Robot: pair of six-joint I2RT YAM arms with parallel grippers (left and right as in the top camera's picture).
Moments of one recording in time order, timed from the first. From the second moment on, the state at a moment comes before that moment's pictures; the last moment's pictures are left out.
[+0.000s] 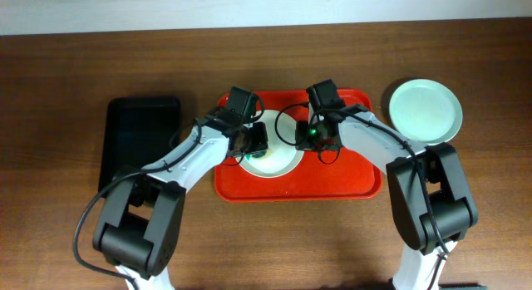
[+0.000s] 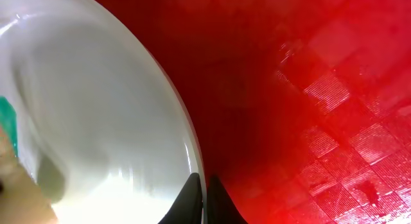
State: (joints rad) left arm -0.44 1.92 1.23 -0.44 0.15 -0.54; right arm 0.34 1.98 1.25 -0.51 -0.21 0.41
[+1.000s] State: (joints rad) left arm -0.45 2.04 1.49 -0.65 0.20 -0.43; right arm 0.35 1.99 1.25 -0.51 -0.24 0.41
